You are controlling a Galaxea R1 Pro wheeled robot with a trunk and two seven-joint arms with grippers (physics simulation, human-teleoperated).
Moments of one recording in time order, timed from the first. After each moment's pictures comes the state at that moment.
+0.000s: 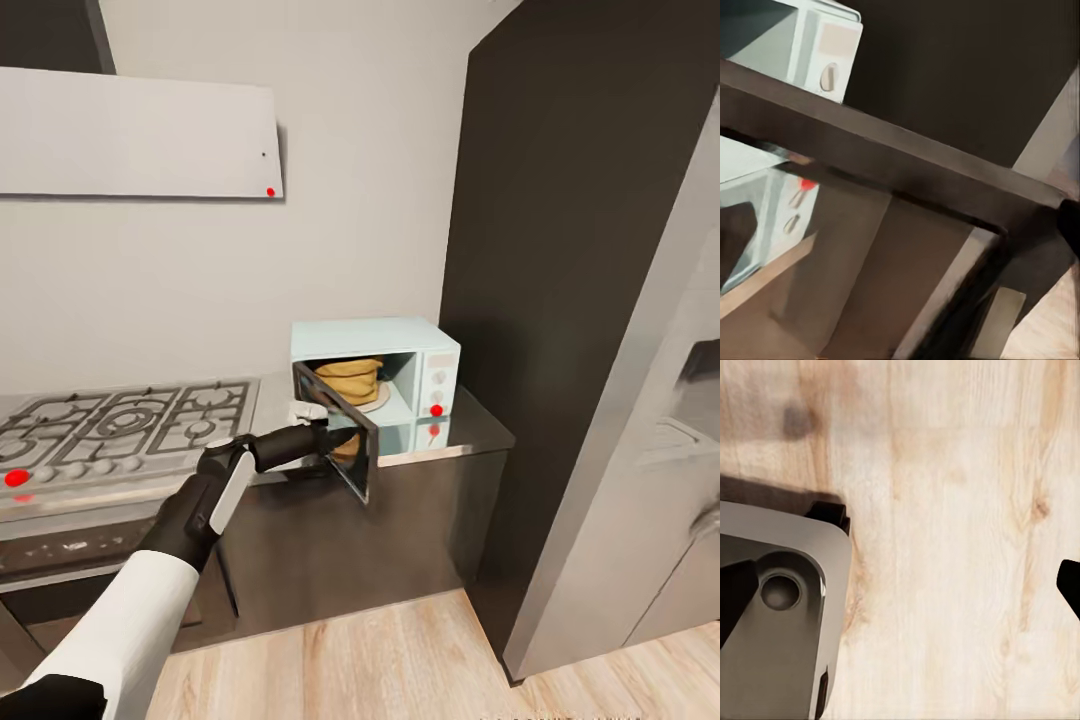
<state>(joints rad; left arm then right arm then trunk) -0.80 -0.02 -0.13 -1.01 0.29 0.47 -0.72 -0.27 -0.19 -0.08 0.03 0.27 -0.04 0.15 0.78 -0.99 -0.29</state>
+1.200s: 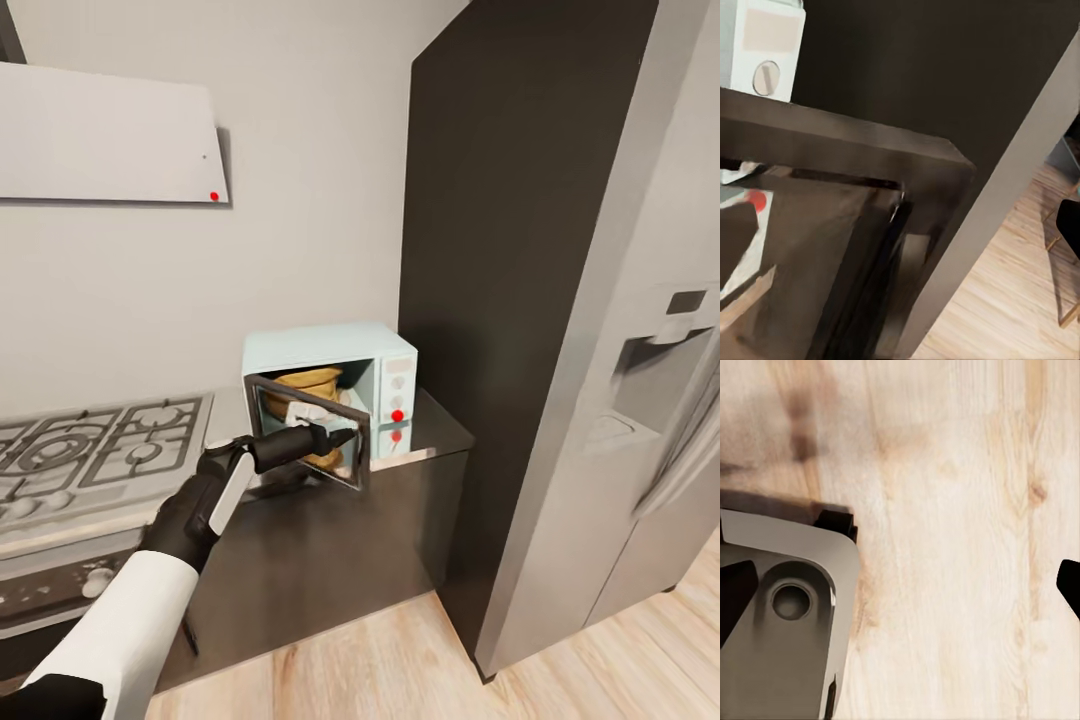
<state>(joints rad) -0.80 -0.02 -0.13 -1.00 0.30 0.46 -0.71 -0.27 -0.18 -0.09 0.03 0.27 -0.04 0.15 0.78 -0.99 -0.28</state>
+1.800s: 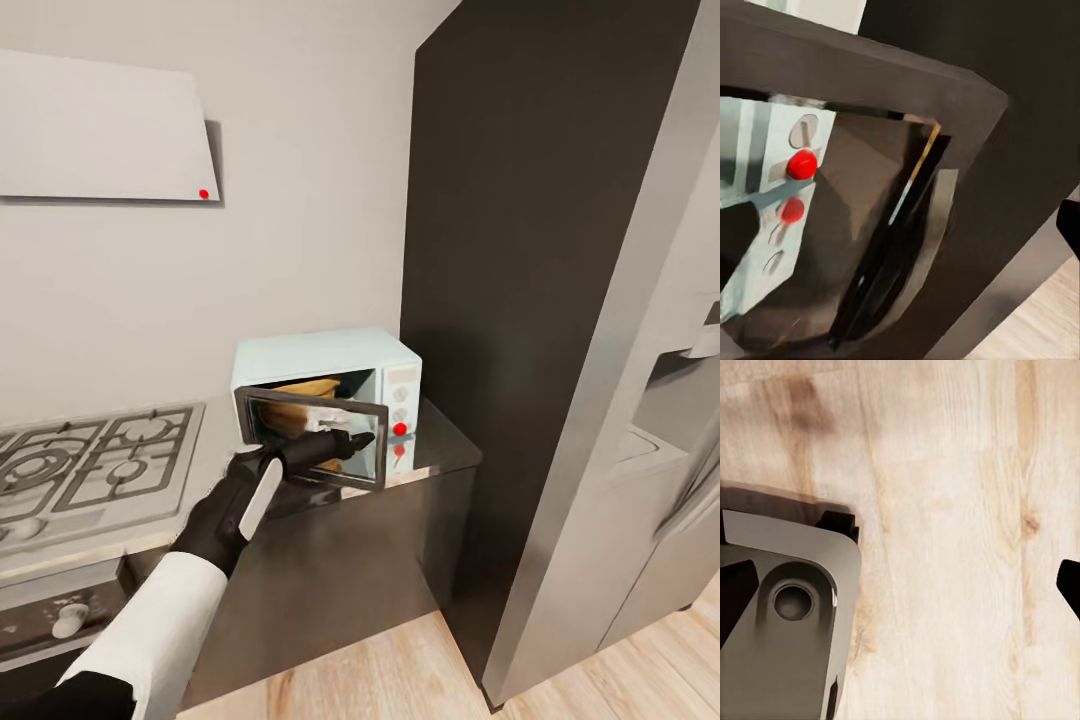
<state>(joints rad) -0.80 -0.11 -0.15 -0.95 0.26 0.46 -0.53 -0.27 -0.18 -0.09 0.03 0.27 -0.04 0.15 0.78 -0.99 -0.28</state>
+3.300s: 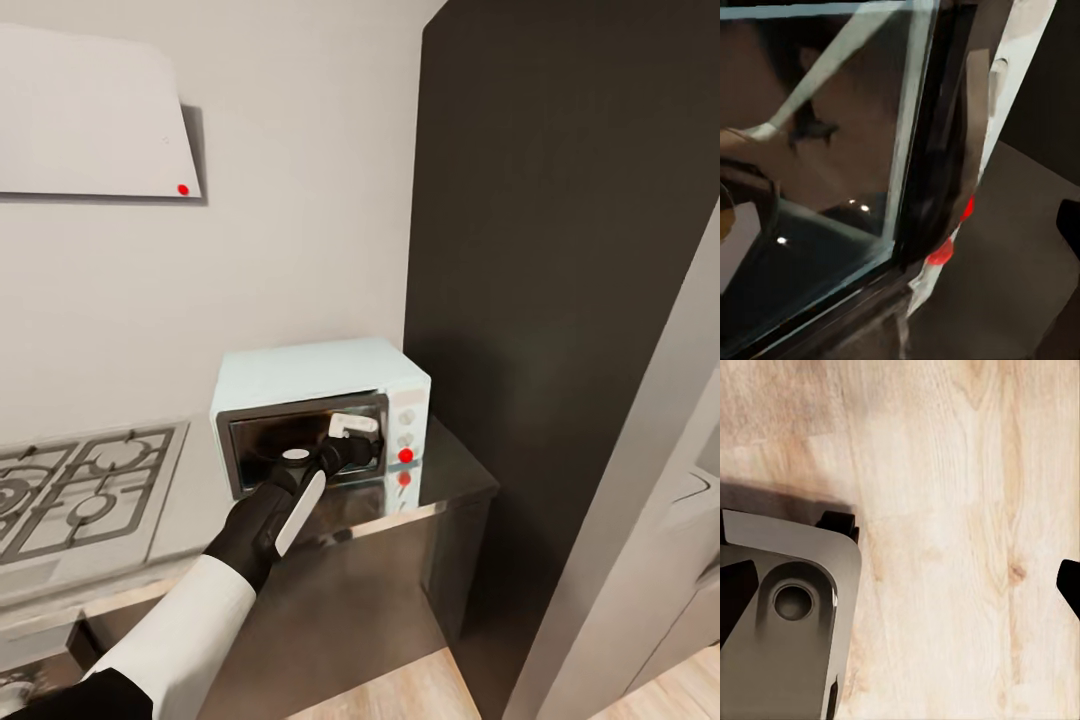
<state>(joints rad) -0.80 -0.17 -0.36 -0.96 0.24 0.46 -0.01 -0.27 -0.18 -0.09 0.03 0.27 -0.04 0.15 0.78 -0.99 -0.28</state>
